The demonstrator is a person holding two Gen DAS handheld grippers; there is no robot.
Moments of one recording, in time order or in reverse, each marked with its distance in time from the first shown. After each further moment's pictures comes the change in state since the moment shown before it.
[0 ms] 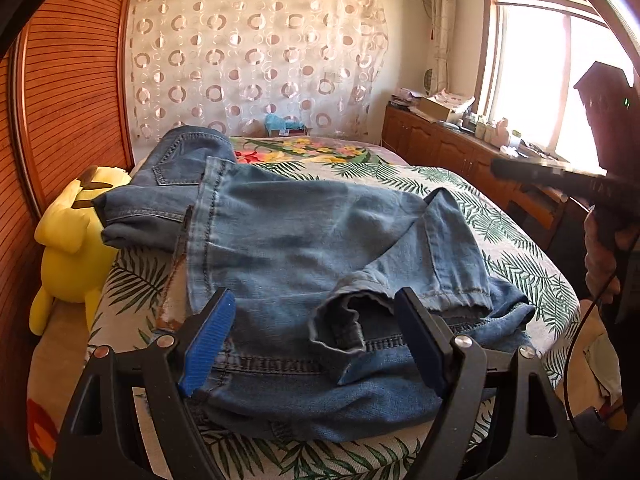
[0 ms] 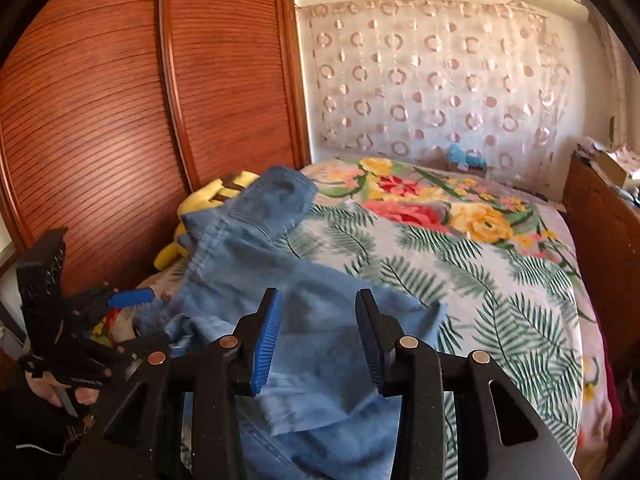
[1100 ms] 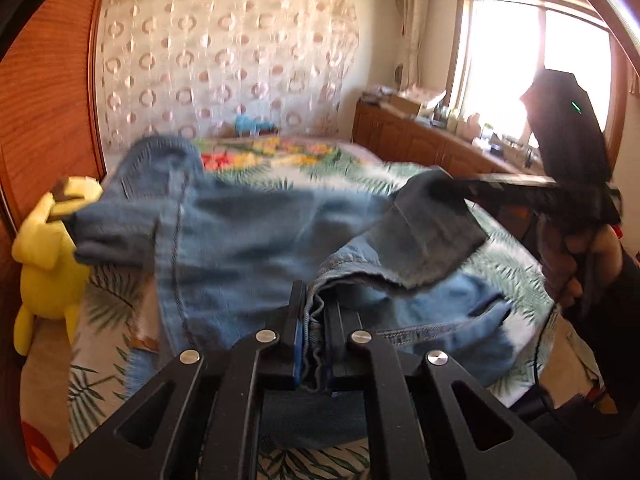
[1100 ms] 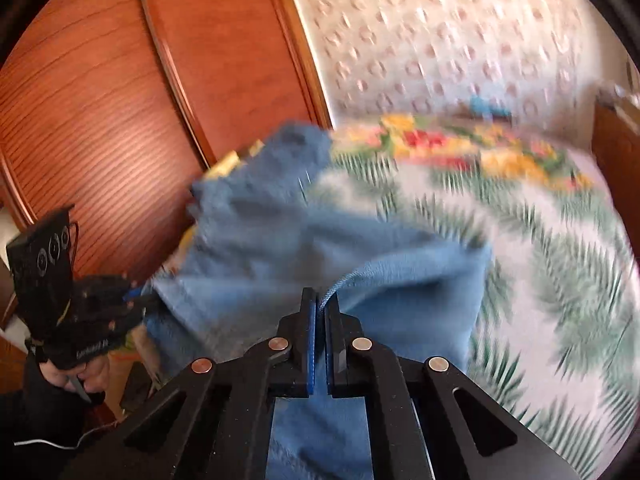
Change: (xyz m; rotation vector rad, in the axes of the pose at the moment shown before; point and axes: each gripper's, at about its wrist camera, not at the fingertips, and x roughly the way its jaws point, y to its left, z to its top) left arm -0.018 -0.008 0.010 0.047 -0.017 -0.101; right arm 0.040 0.040 0.034 0.087 0.067 0.143
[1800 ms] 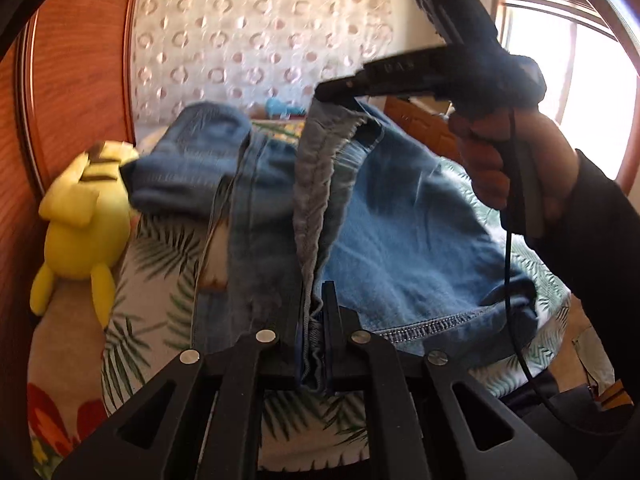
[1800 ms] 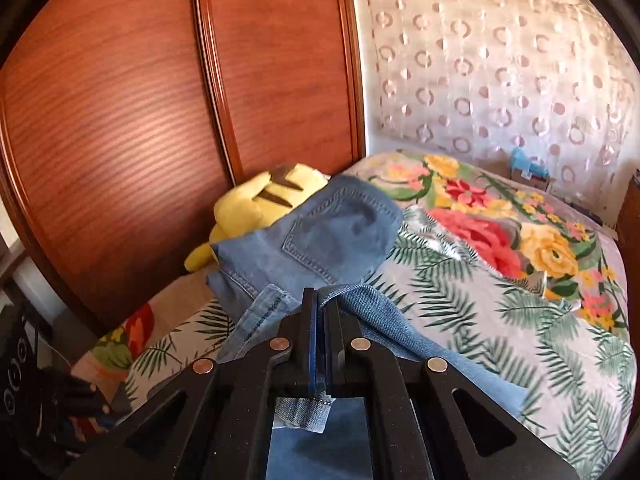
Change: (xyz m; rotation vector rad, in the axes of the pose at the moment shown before) left arm -0.009 0.043 -0.032 -0.101 0.074 0.071; right arm 0.118 0.059 0.124 -0.185 0.018 0.021
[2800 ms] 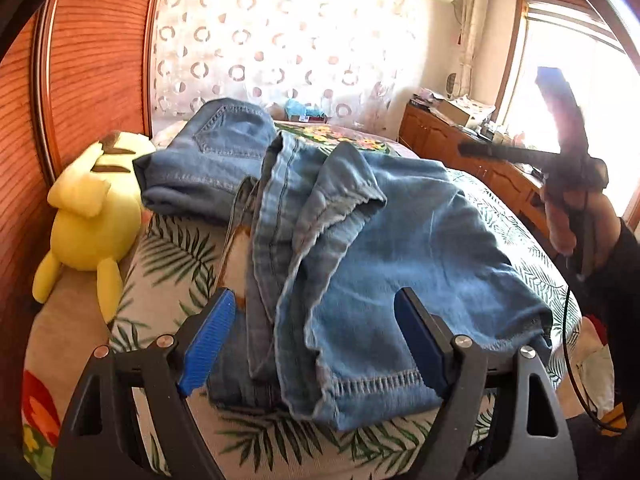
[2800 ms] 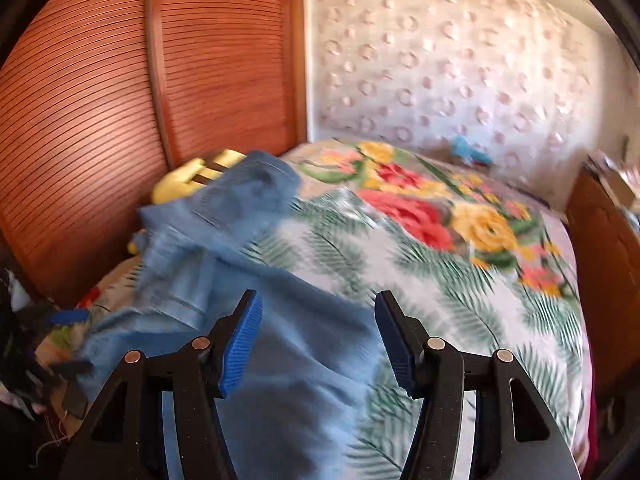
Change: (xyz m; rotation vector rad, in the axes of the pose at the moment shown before) left arm 0.012 0.012 0.016 -0.049 -0.024 0.043; right arm -0.078 -0.081 -0.047 0.049 0.020 -0.200
